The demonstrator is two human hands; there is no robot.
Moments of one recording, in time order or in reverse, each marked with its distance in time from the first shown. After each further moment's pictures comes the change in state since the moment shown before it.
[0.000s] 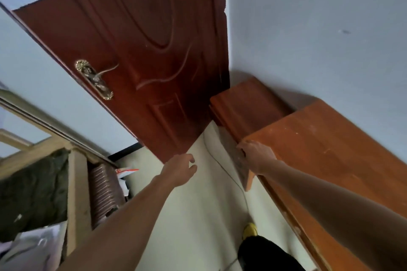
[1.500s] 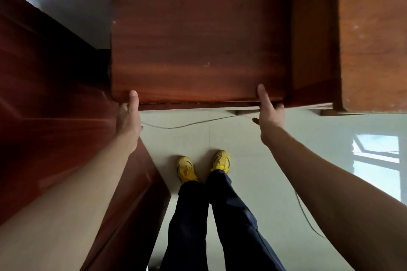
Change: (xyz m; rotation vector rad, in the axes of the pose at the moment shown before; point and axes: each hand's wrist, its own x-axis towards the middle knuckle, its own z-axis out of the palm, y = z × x) left_hand 0.620 -0.059 0.117 -0.465 -0.435 0.069; right_hand 0.301 0.035 0.244 1.538 1.190 1.957
